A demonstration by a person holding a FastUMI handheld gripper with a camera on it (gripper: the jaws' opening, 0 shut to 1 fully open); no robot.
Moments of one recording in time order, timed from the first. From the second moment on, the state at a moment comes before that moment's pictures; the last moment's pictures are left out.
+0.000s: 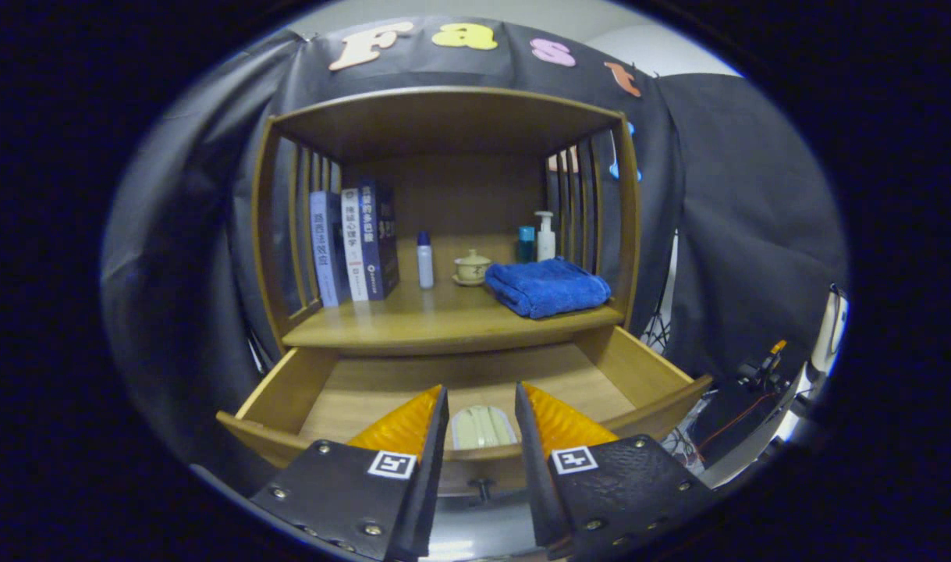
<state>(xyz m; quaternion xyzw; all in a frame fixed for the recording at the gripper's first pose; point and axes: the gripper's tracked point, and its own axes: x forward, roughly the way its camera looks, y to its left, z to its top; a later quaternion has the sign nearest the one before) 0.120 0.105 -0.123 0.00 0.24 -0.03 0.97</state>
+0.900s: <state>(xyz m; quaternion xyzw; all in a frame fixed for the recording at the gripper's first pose) 0.170 0.109 -0.273 -0.02 0.52 -0.02 0.85</state>
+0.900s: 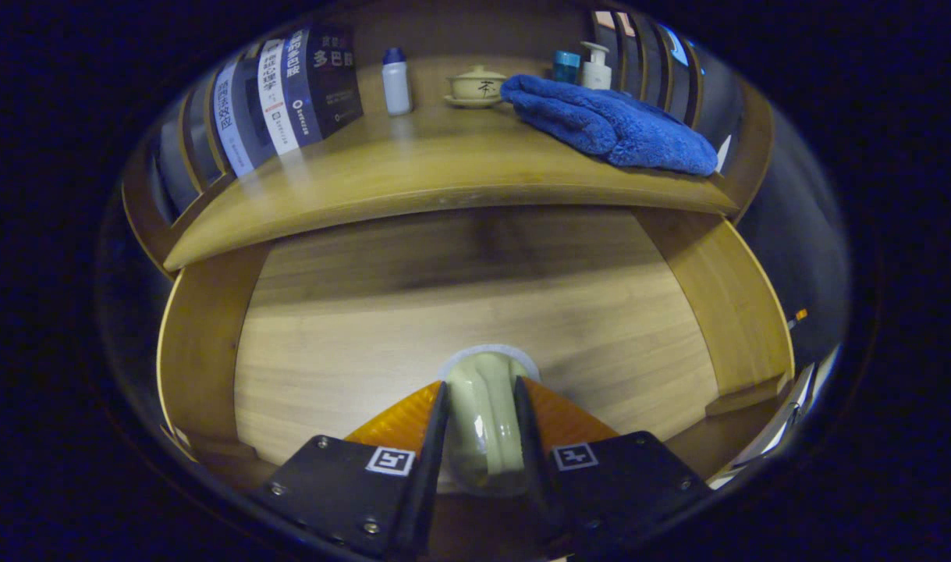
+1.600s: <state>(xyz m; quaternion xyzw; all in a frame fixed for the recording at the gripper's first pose) 0.180 0.104 -0.229 -0.05 0.45 -0.03 0.89</state>
